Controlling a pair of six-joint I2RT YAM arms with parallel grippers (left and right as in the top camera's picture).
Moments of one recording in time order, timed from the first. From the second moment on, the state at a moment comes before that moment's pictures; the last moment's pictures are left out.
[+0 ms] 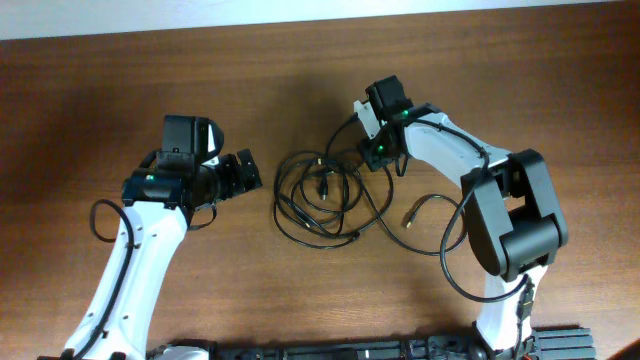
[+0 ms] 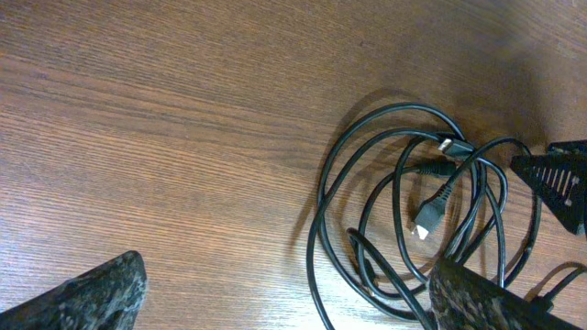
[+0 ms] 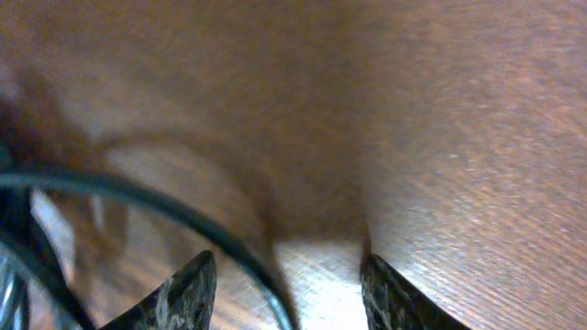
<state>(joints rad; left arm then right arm) -0.13 1.38 1.06 -0.80 0.12 -0.43 0.34 2.05 1.35 -0.57 -0.07 -0.16</state>
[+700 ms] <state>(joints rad) -0.35 1.78 1.06 -0.24 0.05 -0.01 0.29 1.53 2.00 -1.15 -0.45 -0.19</state>
